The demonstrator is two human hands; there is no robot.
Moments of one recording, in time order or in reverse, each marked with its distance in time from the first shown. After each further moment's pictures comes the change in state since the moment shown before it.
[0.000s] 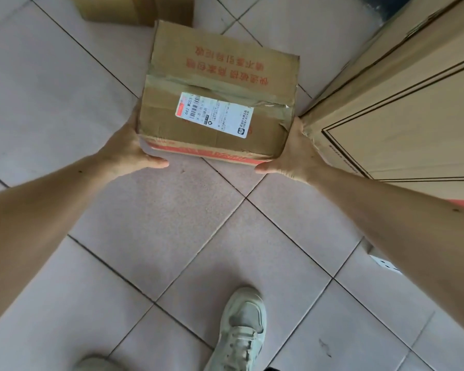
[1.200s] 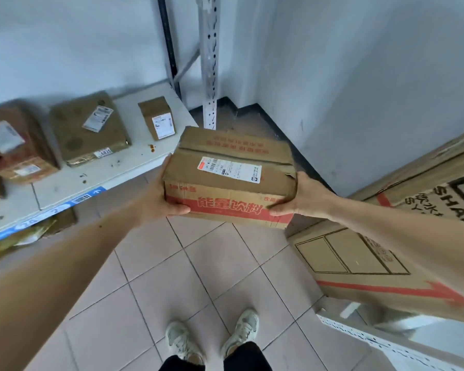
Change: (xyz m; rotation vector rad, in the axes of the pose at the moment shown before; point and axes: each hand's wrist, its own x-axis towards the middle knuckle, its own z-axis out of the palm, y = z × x) left_hand -0.440 0.357 -0.390 -0.305 0.188 0.081; right_hand -0.401 -0.431 -0.364 -0.172 -0.205 -0.297
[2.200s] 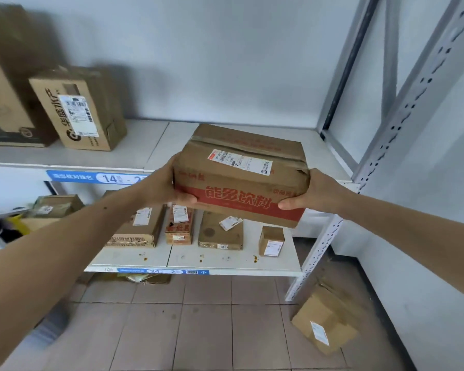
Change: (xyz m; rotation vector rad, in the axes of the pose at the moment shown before) left_hand -0.221 0.158 -0.312 0.160 0.641 0.115; right_hand -0.027 -0.430 -0.080 -0.175 -0.009 -0.691
